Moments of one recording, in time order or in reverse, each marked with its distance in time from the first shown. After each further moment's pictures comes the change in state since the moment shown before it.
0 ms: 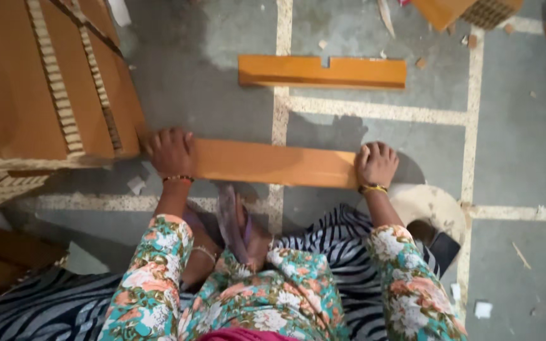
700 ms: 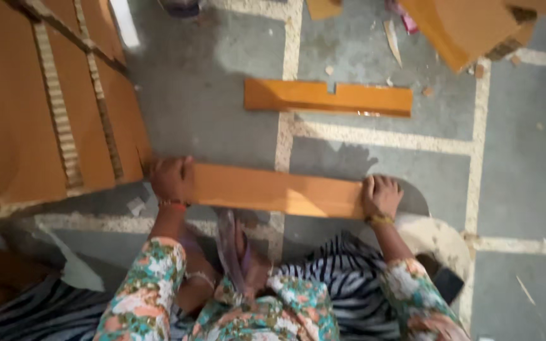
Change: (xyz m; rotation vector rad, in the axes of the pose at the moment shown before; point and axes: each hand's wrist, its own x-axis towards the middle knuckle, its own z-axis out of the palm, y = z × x) left_hand 0.007 -0.013 -0.004 -0.213 0.019 0.013; right_hand 0.000 0.025 0.012 -0.026 -0.125 -0.012
